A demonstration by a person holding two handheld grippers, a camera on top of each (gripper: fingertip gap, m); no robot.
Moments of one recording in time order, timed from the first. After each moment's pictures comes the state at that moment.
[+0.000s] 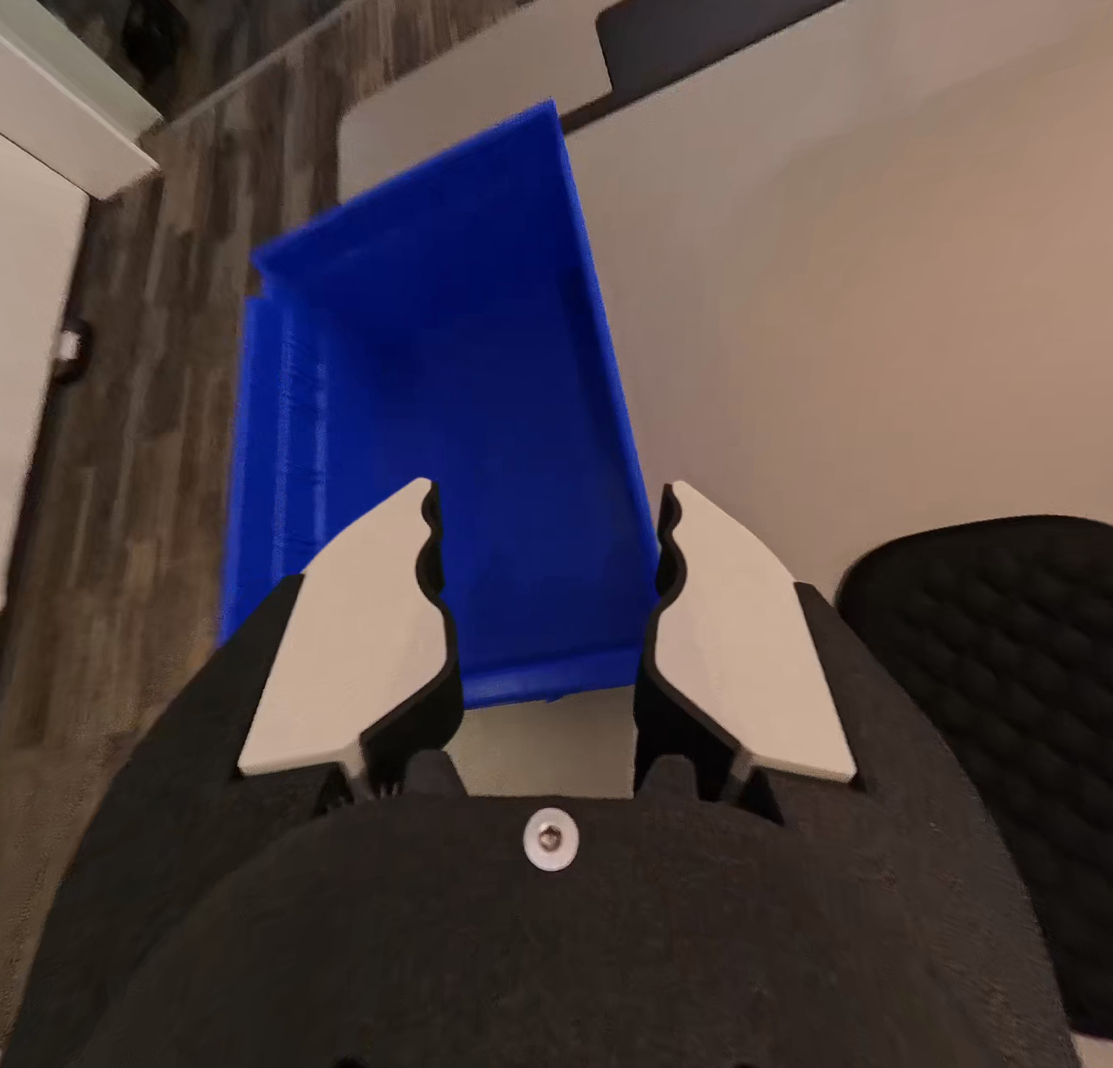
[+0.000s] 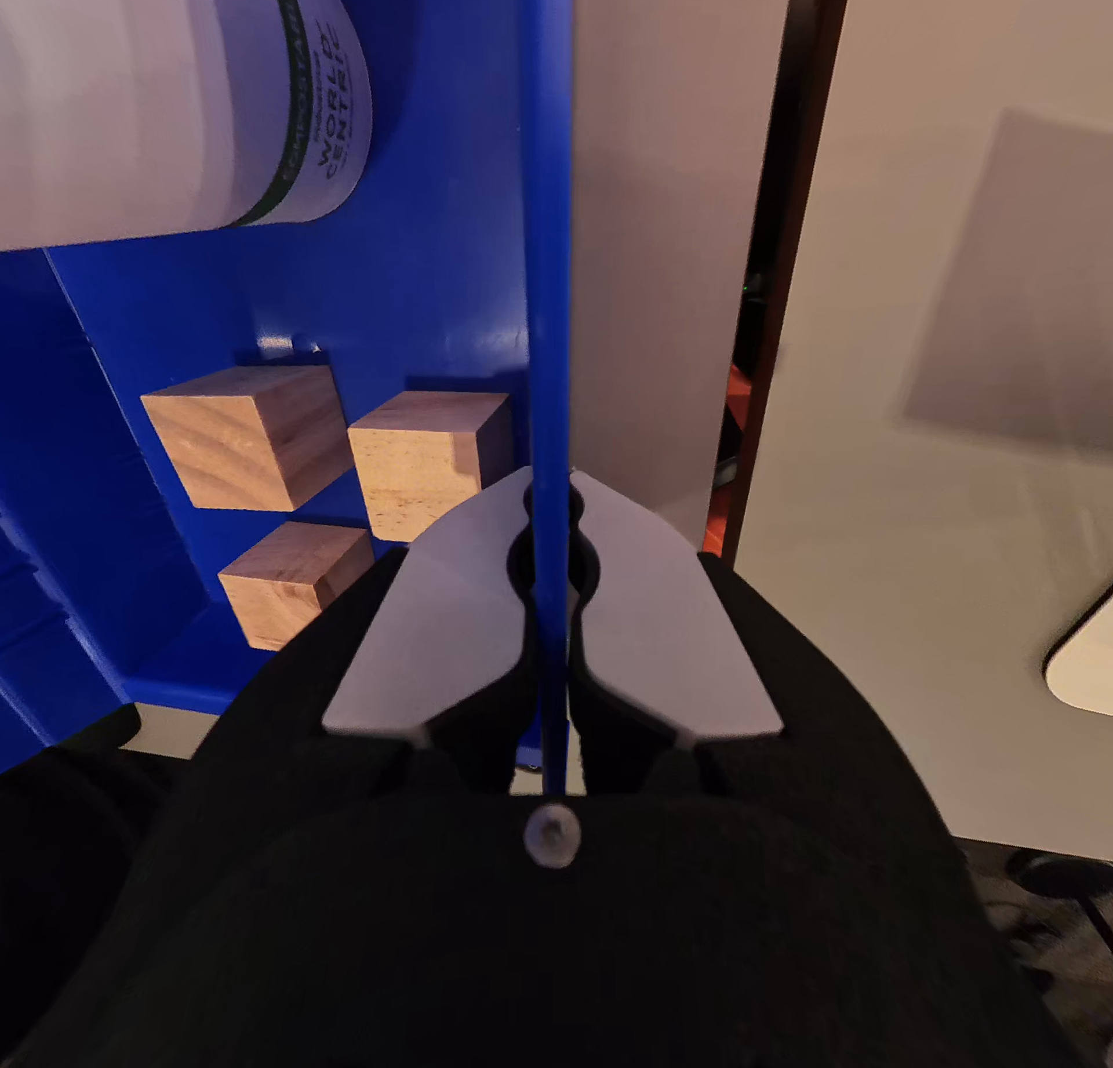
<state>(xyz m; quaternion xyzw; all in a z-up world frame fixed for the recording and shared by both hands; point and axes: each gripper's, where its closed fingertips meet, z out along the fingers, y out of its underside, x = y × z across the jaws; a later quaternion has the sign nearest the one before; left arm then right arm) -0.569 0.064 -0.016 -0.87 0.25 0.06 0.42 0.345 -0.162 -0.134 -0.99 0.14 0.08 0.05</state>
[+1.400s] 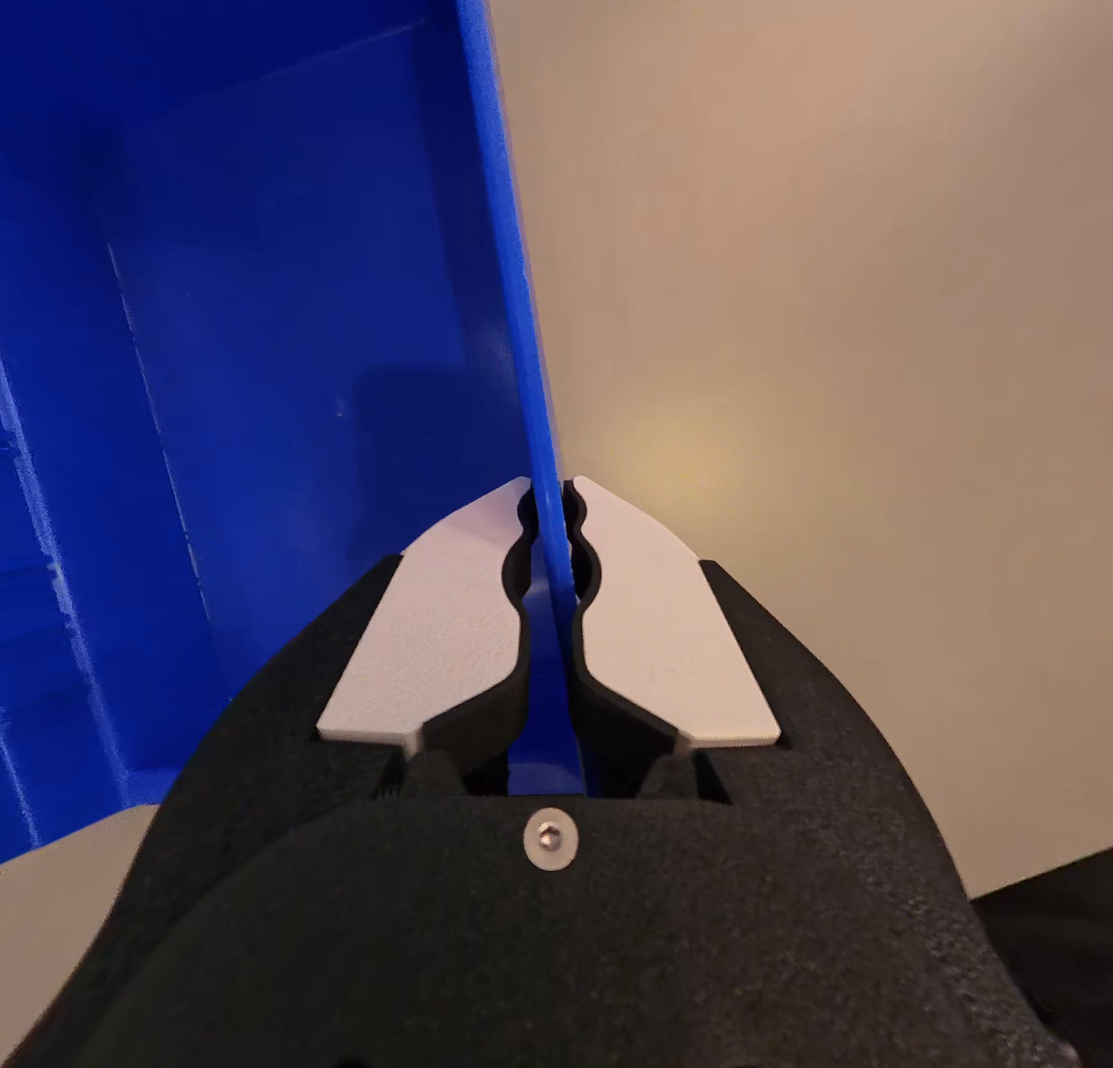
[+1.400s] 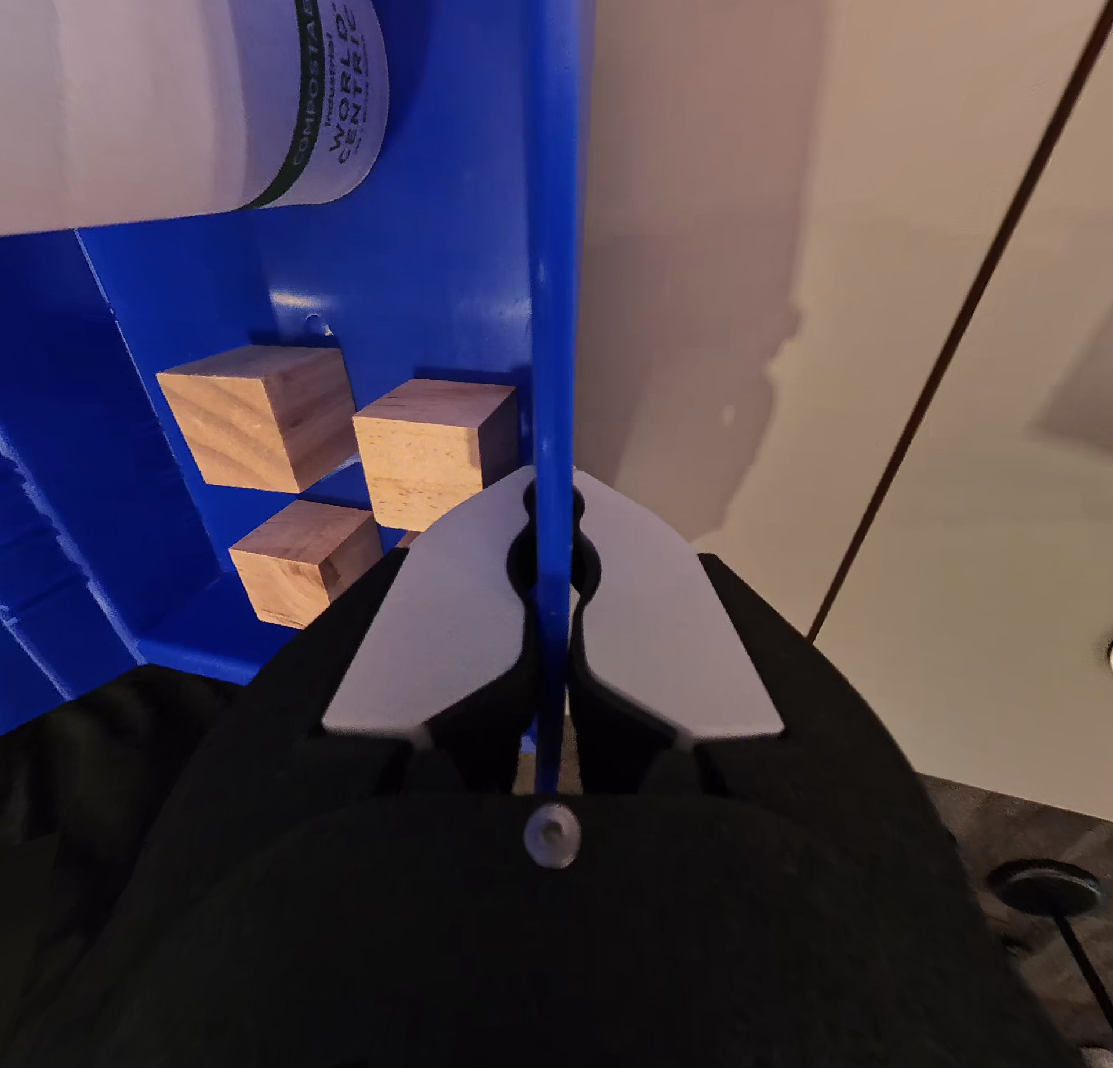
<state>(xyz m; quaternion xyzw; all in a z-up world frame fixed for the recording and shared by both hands) -0.288 0.048 -0.084 -0.91 0.35 -0.06 0.21 0.266 -0.137 -0.059 -0.99 0.10 0.12 0.04</state>
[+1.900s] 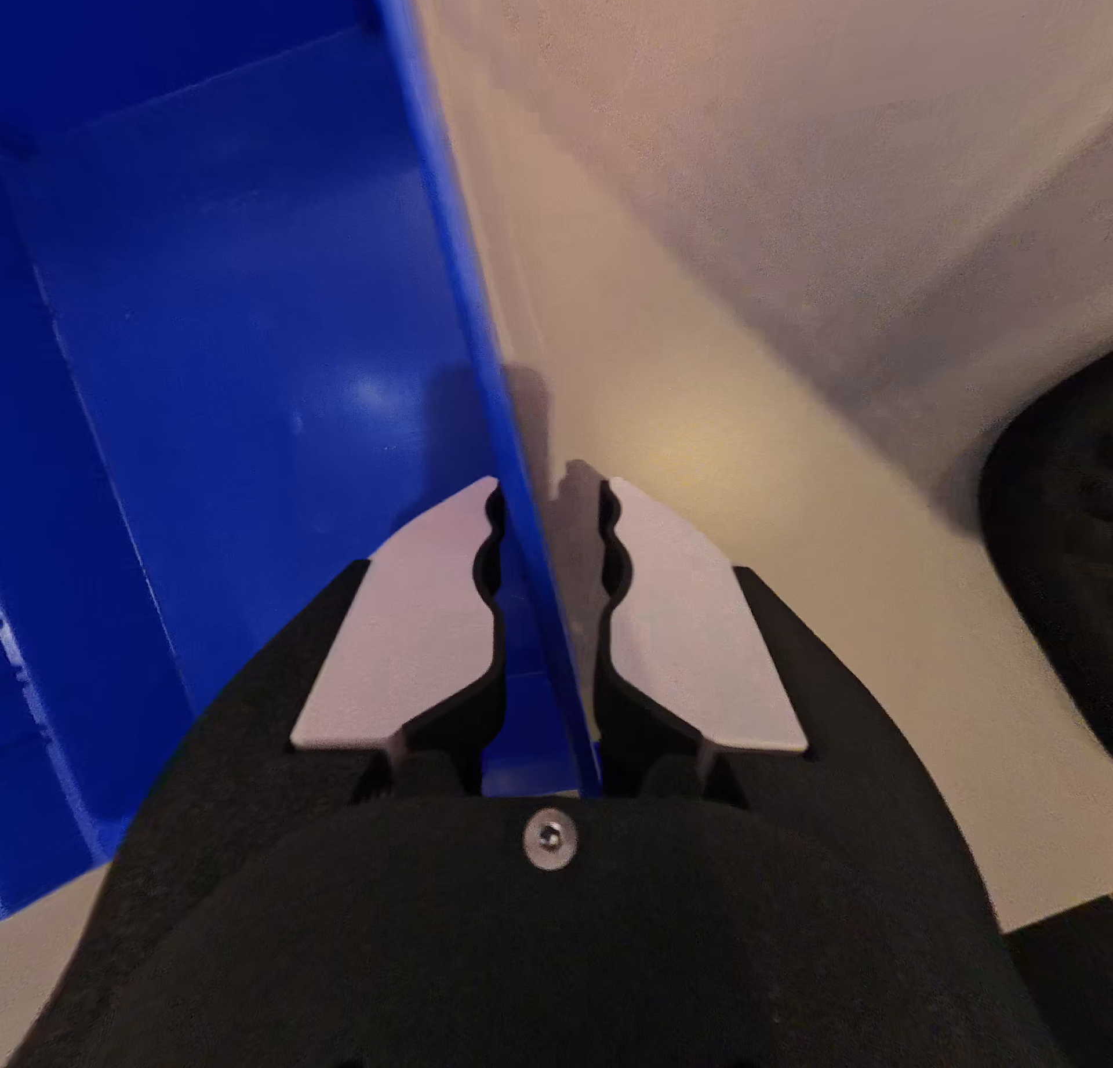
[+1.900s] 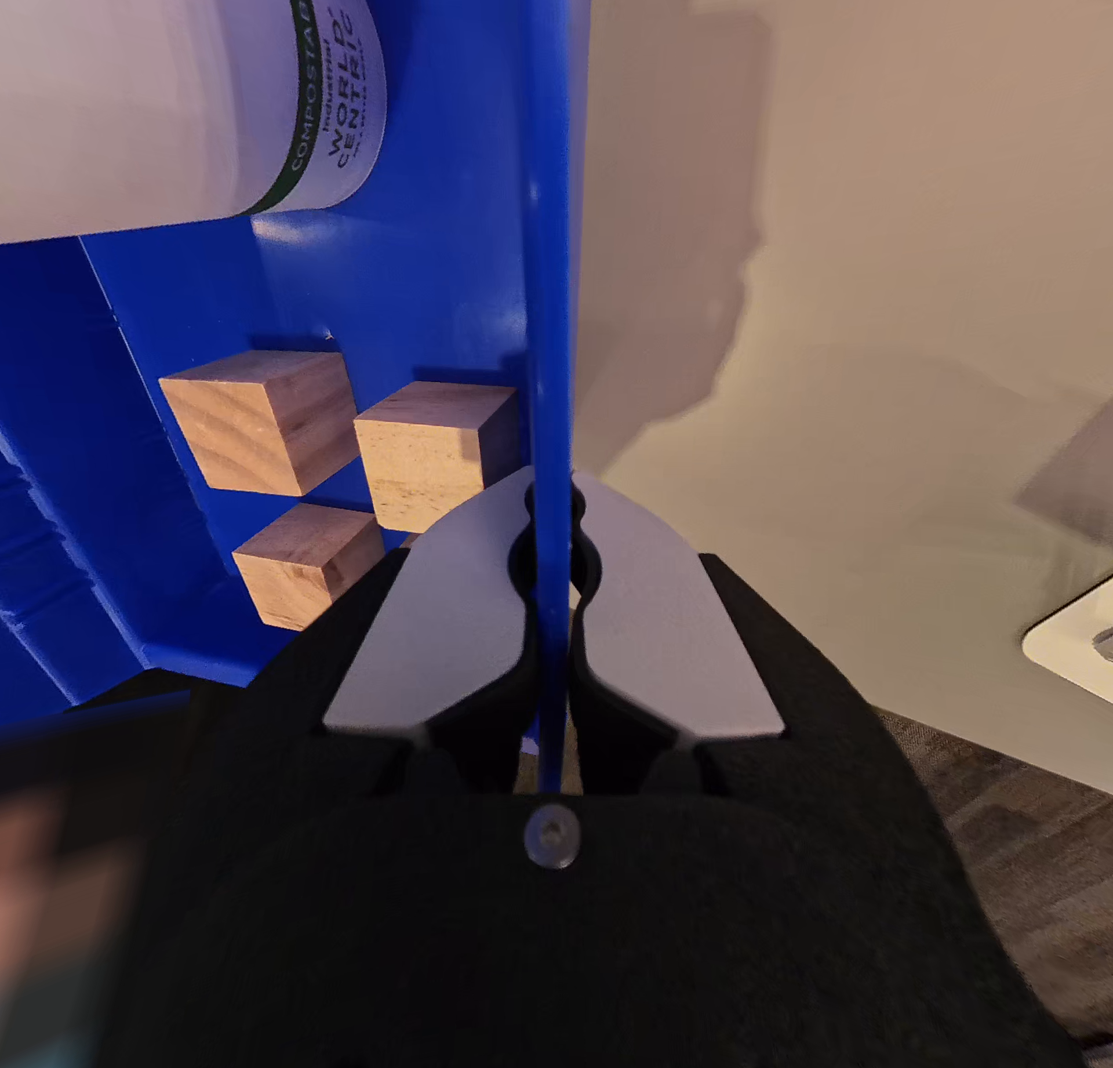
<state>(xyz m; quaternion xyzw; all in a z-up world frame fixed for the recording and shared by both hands) -0.164 -0.005 -0.111 -0.88 0.42 -0.04 0.21 0.142 -0.075 0.097 -0.99 0.00 0.12 0.03</state>
